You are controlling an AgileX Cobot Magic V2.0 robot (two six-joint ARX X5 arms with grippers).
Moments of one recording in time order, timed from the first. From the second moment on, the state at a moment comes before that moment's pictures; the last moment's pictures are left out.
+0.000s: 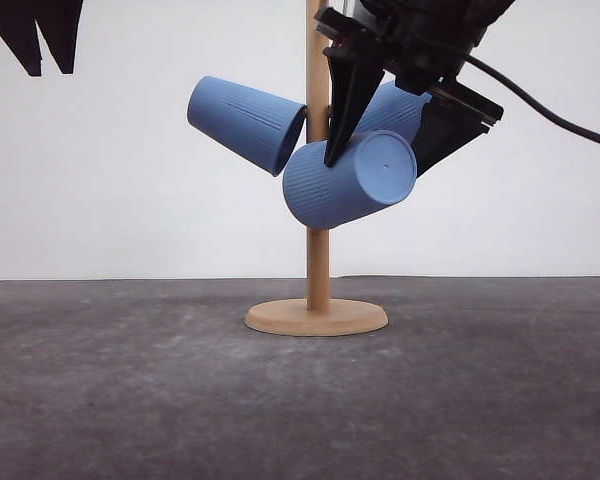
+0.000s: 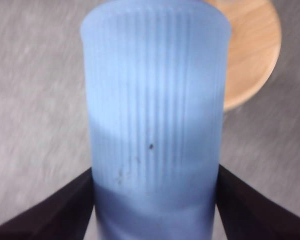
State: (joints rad) left_arx -0.32 1.61 1.86 -1.42 -0.06 0.06; right_arx 0.52 1.62 1.40 -0.77 -0.23 0.29
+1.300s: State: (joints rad) left_arx -0.32 1.61 1.86 -1.42 -0.06 0.05; right_arx 0.50 1.64 1.40 -0.63 -0.27 0.32
